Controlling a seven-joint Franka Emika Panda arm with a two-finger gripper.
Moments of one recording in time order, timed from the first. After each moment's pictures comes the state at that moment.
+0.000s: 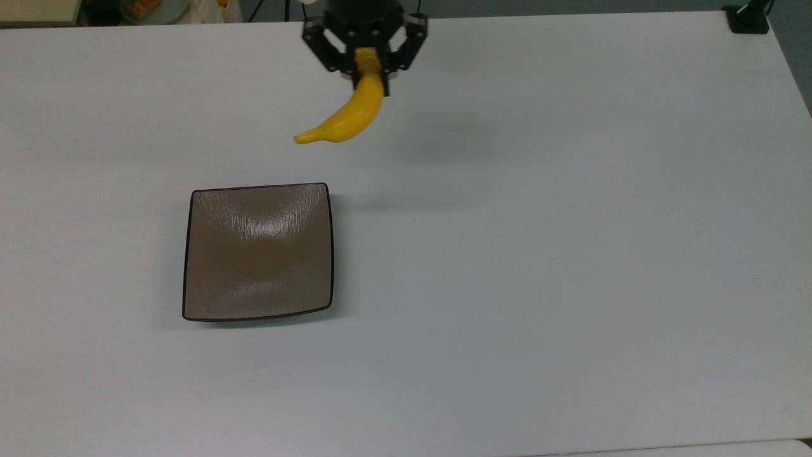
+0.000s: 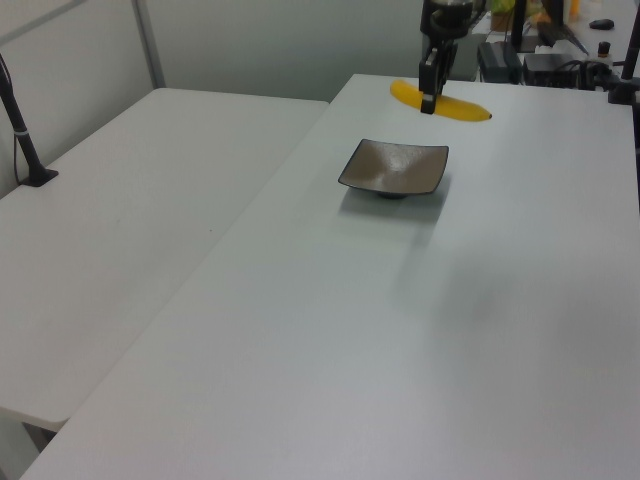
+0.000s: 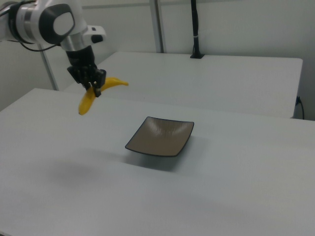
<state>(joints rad) -0.03 0.14 0.19 -1.54 0.01 1.80 0.09</state>
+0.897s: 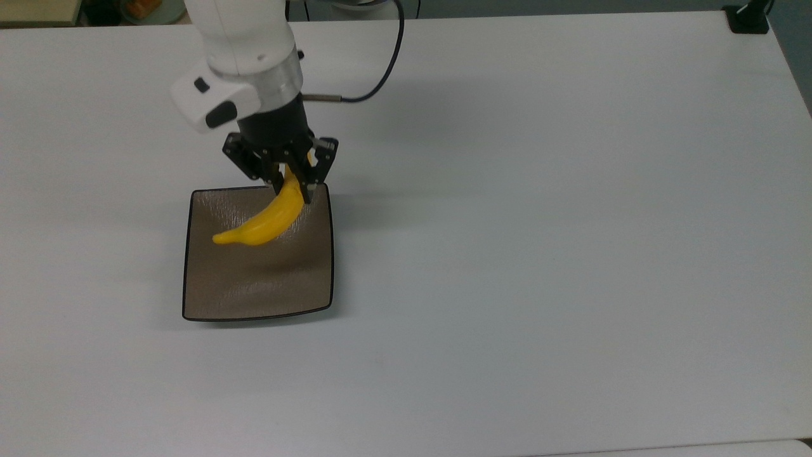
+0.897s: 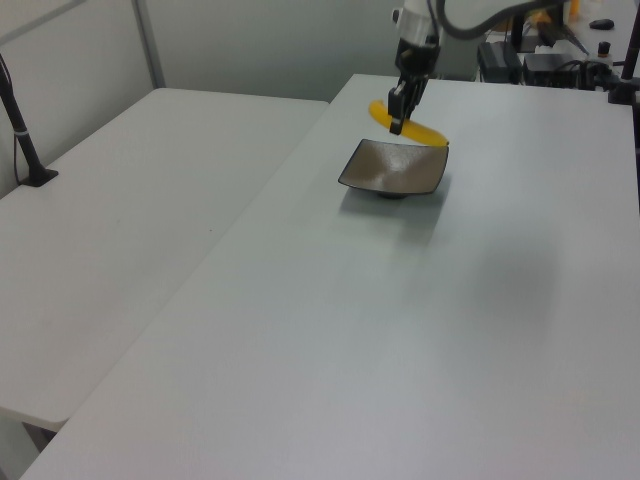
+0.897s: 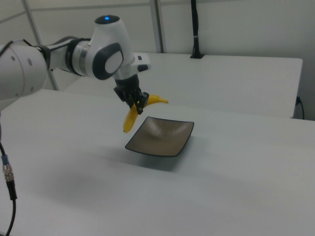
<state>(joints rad) -0.12 0.37 0.14 -1.52 0.01 2.10 0.04</state>
